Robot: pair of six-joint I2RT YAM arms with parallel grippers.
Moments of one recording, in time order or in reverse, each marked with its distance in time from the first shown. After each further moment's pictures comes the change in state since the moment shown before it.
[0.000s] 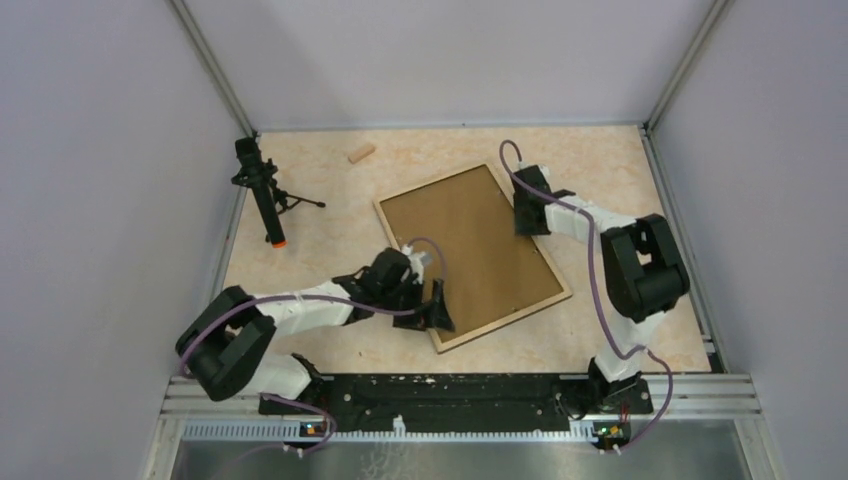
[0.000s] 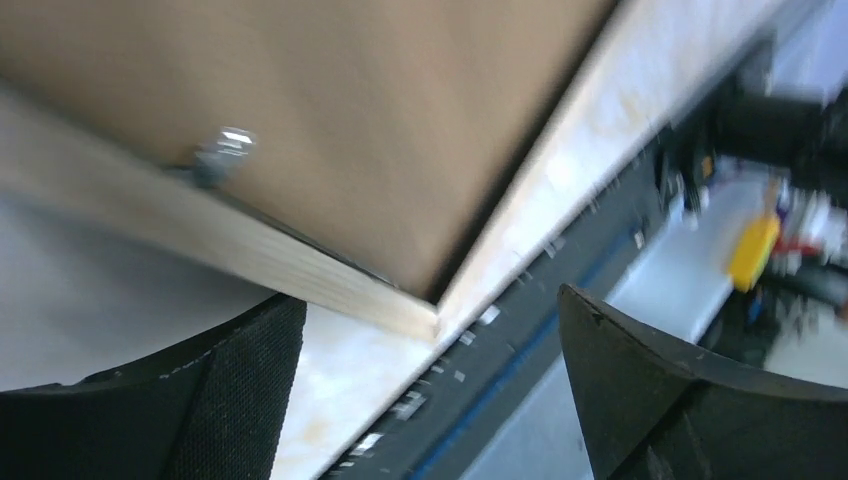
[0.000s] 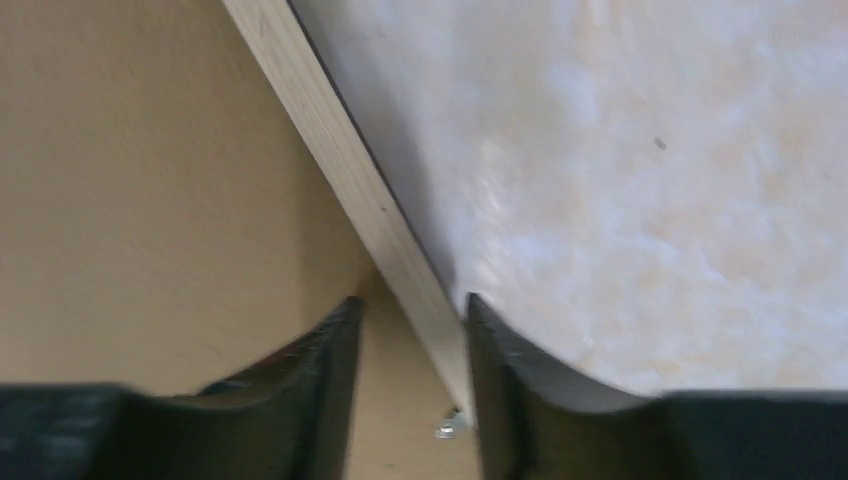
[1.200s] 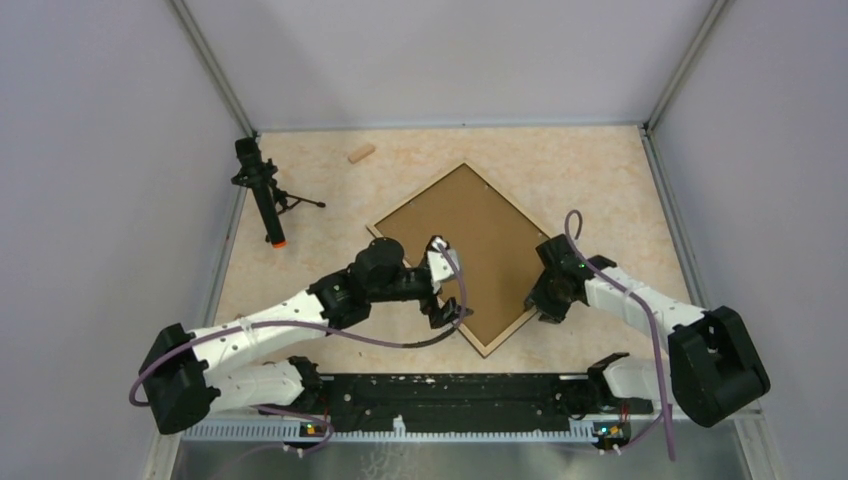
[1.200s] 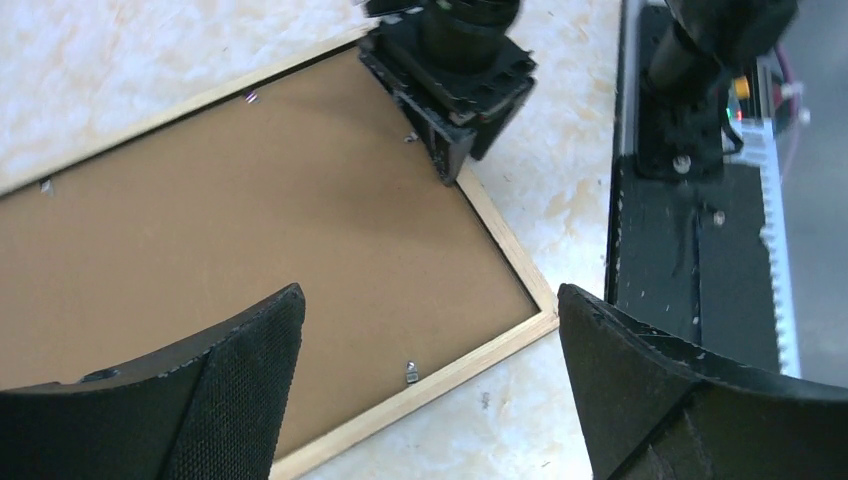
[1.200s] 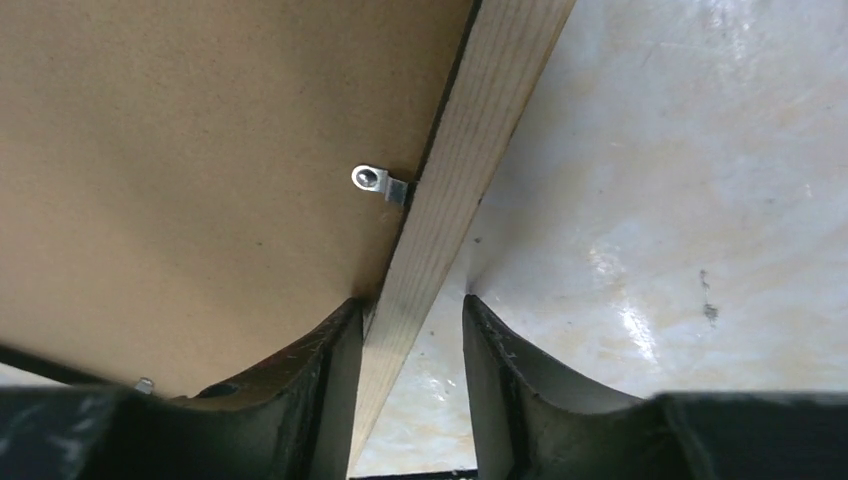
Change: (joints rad) left arm -0.240 -0.257 0.186 0.116 -0.066 0.821; right arm 0.065 -0.528 -0.483 -0.300 -0.262 0.707
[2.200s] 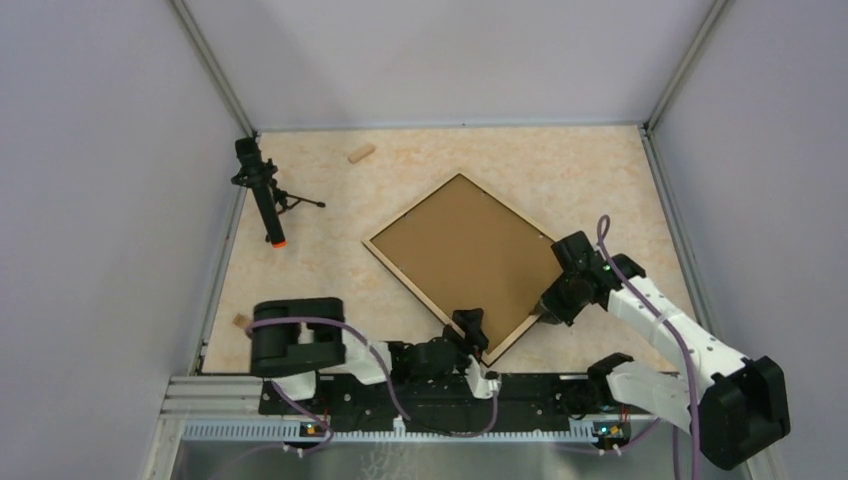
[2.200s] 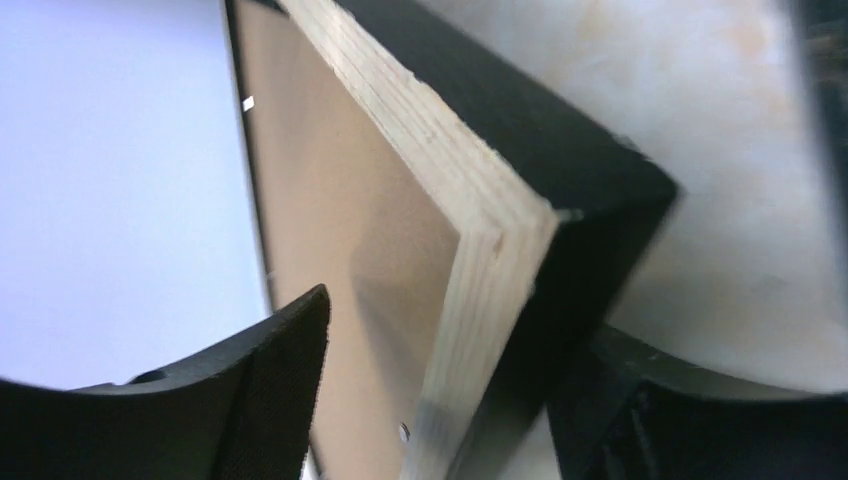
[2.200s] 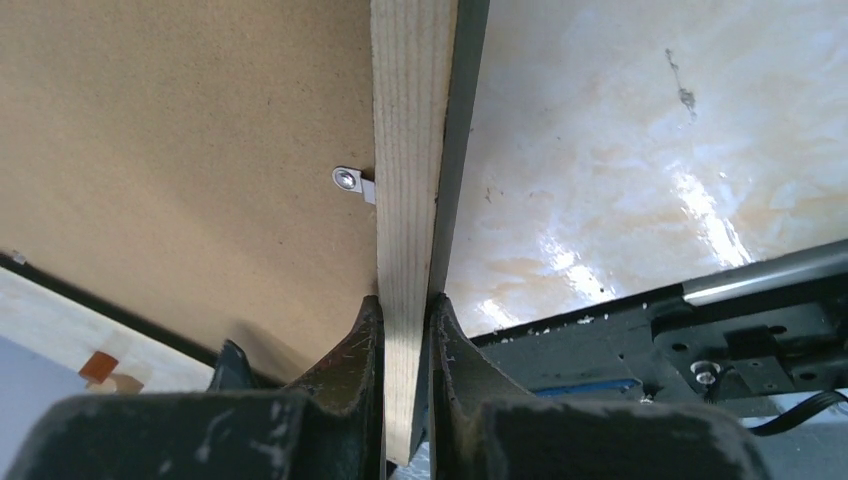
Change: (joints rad) left arm -0.491 0.540 -0.299 0.693 -0.653 0.895; right arm -0.014 -0.198 0.088 -0.266 -0.122 0.211
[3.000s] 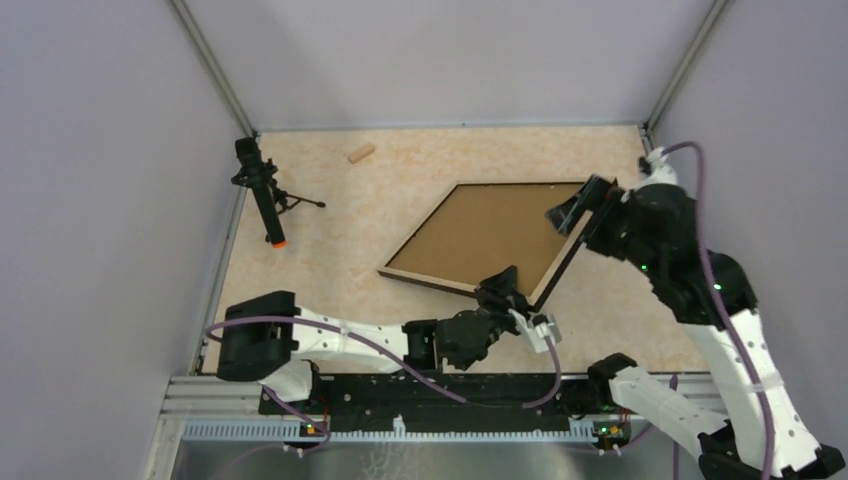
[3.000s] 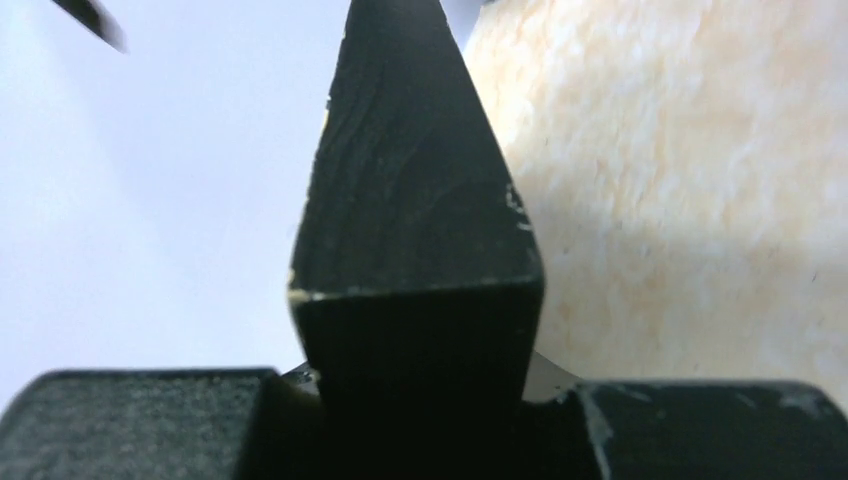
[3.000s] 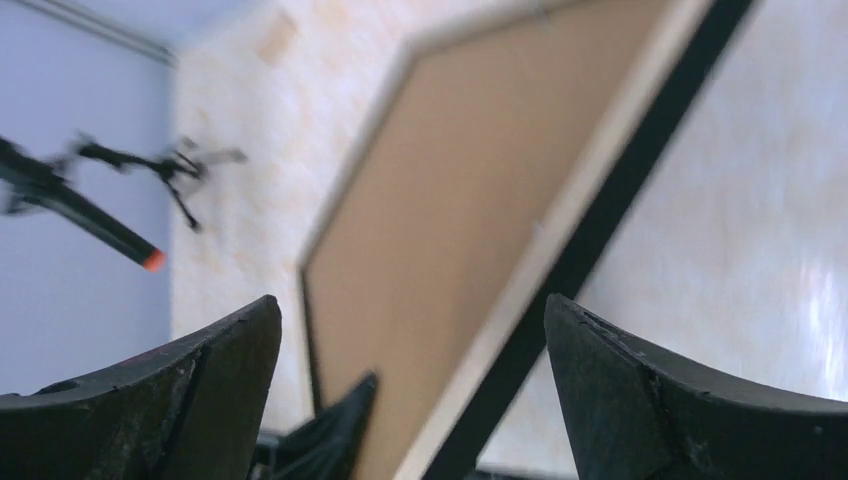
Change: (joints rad) left arm -0.063 -0.045 0.401 -0.055 -0.410 -0.060; right arm -0.016 -0.212 0.492 -0.037 0.167 -0.441
